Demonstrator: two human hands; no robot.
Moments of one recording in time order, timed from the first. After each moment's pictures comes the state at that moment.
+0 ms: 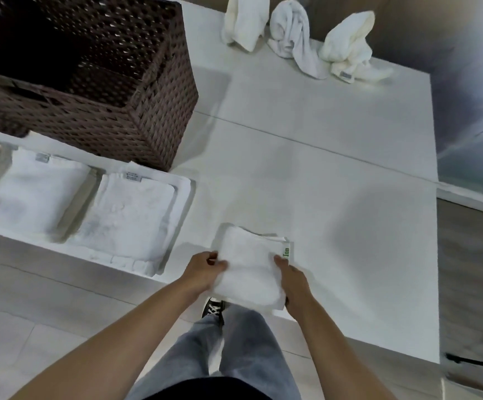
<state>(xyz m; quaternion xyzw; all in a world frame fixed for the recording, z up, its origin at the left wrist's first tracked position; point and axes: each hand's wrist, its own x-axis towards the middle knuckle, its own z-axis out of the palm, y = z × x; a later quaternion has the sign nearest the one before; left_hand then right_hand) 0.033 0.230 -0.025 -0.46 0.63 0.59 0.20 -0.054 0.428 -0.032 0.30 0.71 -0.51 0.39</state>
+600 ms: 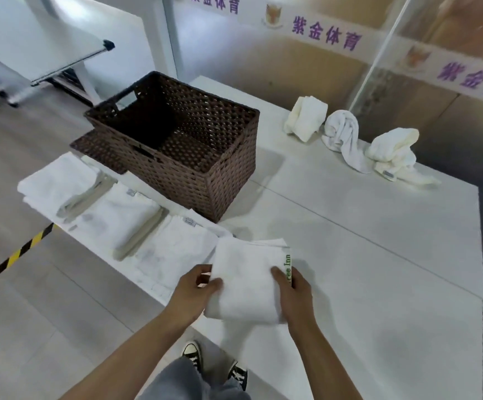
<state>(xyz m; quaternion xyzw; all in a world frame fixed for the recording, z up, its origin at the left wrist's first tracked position) 0.060 0.185 0.083 -0.48 0.62 0.62 -0.05 -0.095 0.339 0.071 0.00 0.76 -0.56 0.33</state>
